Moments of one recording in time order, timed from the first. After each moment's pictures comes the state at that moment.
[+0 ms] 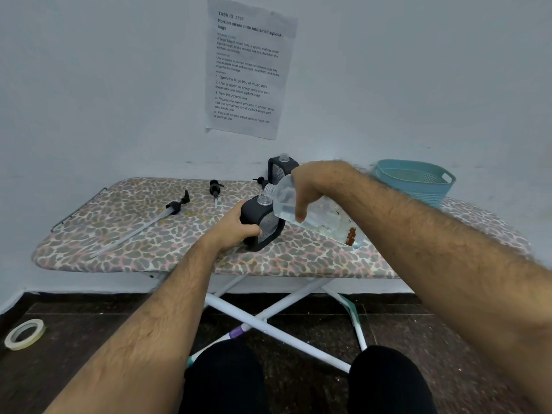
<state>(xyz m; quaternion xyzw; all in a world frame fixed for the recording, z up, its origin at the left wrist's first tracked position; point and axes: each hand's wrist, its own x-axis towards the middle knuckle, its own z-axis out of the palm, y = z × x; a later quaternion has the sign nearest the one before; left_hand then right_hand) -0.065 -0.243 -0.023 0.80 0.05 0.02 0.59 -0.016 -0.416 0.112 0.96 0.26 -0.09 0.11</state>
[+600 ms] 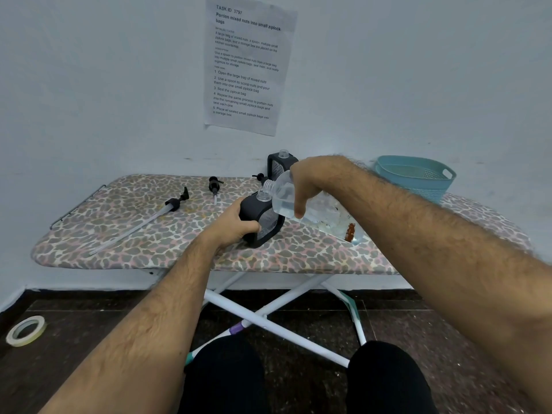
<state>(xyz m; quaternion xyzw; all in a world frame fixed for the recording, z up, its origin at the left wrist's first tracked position) -0.064 -0.243 -0.023 0.80 0.05 0.02 0.60 -0.021 -0.414 0.116 0.95 0.26 -0.10 0.12</state>
